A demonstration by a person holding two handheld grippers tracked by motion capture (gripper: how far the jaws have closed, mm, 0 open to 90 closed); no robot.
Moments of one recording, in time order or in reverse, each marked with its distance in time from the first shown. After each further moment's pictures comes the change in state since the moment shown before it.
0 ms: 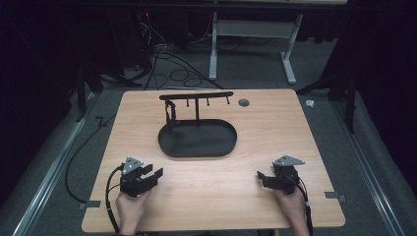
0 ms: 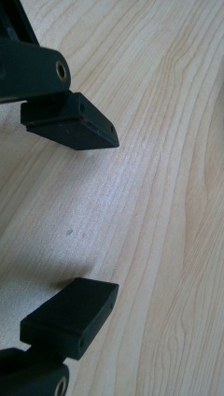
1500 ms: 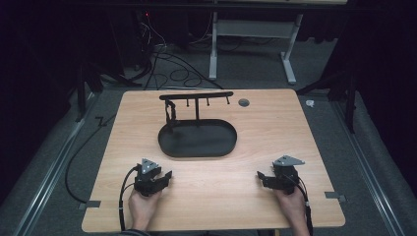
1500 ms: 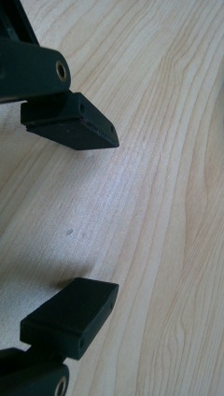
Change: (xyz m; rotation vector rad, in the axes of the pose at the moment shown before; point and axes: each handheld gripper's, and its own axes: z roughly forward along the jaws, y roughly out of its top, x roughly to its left) left arm -0.011 -0.015 0.045 0.076 0.057 0.065; right arm 0.000 0.000 0.000 0.000 0.000 0.000
